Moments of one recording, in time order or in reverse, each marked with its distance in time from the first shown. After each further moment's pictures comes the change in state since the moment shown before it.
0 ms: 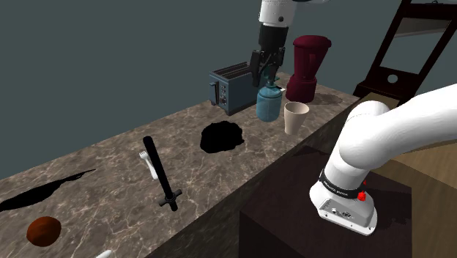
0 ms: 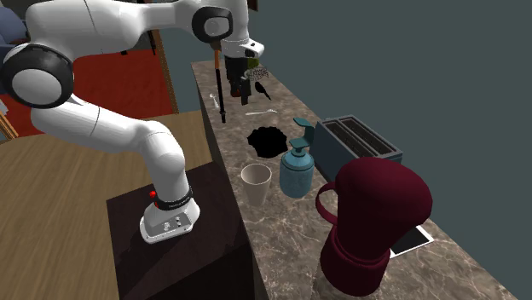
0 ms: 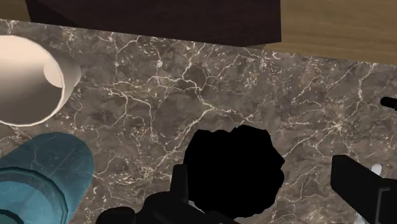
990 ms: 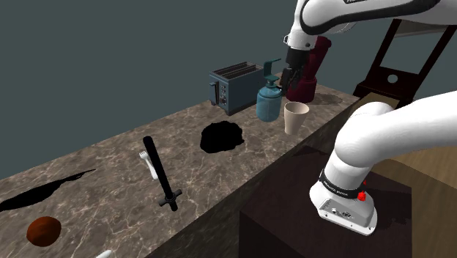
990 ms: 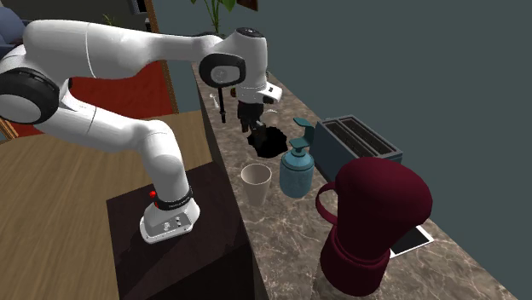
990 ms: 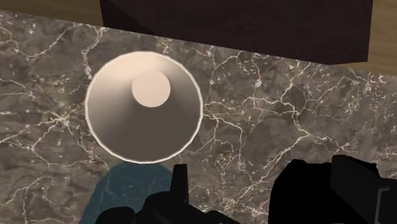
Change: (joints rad) arm -0.124 -0.051 -0.302 -0.206 -0.214 0.121 -0.336
